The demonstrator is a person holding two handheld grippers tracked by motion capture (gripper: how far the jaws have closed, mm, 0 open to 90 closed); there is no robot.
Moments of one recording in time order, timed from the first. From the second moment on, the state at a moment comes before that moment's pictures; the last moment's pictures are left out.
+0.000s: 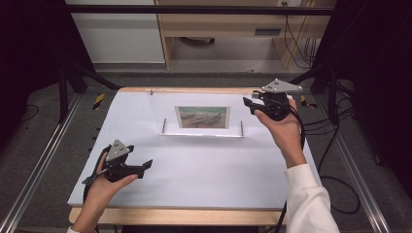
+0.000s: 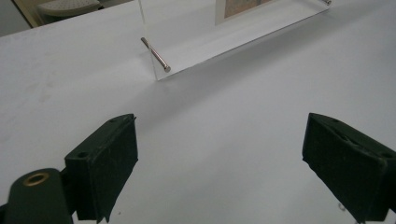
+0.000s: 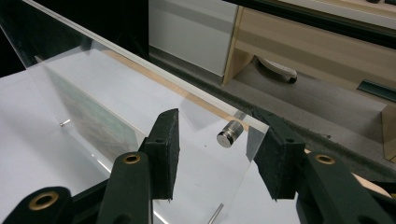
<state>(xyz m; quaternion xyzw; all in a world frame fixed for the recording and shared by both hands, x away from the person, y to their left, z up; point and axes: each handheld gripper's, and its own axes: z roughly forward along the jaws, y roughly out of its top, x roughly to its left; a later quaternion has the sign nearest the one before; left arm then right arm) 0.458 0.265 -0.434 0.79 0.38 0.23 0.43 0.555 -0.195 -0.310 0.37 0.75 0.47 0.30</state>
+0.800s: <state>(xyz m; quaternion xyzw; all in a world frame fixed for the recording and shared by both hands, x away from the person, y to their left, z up) 0.458 0.277 -0.452 0.79 0.40 0.21 0.42 0.583 -0.196 -0.309 0.39 0.74 0.47 0.30</state>
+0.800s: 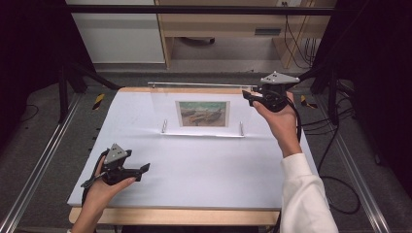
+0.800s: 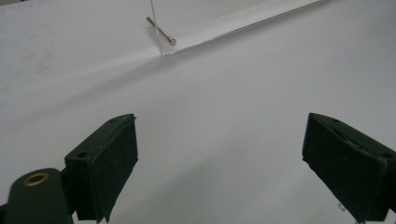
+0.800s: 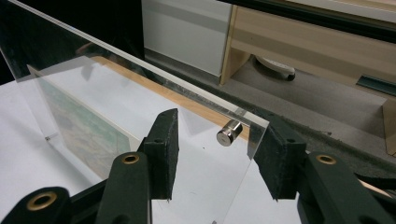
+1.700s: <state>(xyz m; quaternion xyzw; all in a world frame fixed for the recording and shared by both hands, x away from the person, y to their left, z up) 0.455 0.284 -0.458 0.78 0.41 0.21 0.43 0.600 -0.195 -0.309 0.40 0.73 0.47 0.29</state>
